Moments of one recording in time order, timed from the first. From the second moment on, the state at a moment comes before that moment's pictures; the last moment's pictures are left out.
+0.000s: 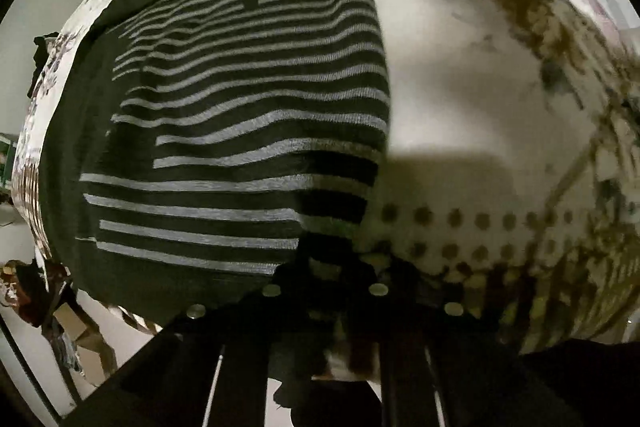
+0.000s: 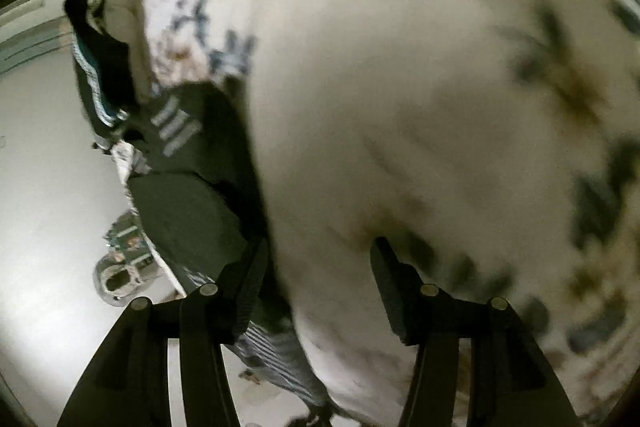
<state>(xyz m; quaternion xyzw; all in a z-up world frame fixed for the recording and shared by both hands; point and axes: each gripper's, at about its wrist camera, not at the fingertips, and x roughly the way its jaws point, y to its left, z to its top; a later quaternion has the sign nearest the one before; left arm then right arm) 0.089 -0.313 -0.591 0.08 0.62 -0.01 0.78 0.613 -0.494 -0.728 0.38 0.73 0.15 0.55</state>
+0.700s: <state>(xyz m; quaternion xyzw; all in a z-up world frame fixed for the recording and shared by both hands) 0.083 -0.307 -0.557 0.06 0.61 -0.04 0.79 0.691 -0.415 -0.737 0.32 0.76 0.18 0.54</state>
